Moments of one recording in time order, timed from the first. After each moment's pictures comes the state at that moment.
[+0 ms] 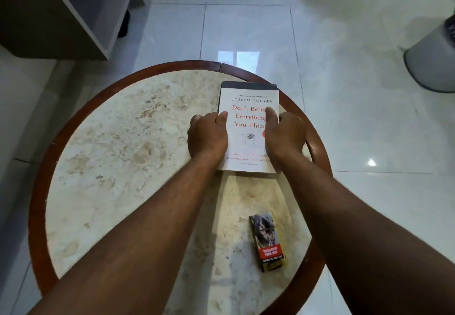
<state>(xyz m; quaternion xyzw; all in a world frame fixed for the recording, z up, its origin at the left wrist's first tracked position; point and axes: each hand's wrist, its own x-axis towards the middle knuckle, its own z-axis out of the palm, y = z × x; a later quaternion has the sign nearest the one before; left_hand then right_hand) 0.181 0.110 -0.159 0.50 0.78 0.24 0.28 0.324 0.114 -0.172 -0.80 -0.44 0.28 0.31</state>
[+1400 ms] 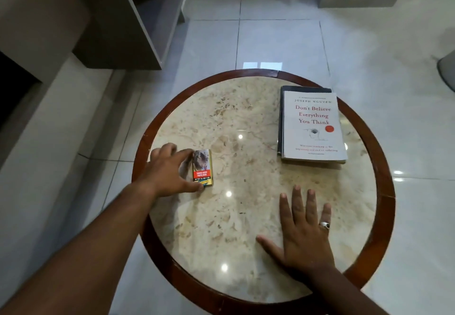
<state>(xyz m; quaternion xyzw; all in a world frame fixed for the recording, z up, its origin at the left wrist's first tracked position) -0.084 0.012 -0.126 0.68 0.69 -0.05 0.26 0.234 -0.125 -0.206 -0.64 -0.76 0.08 -0.04</state>
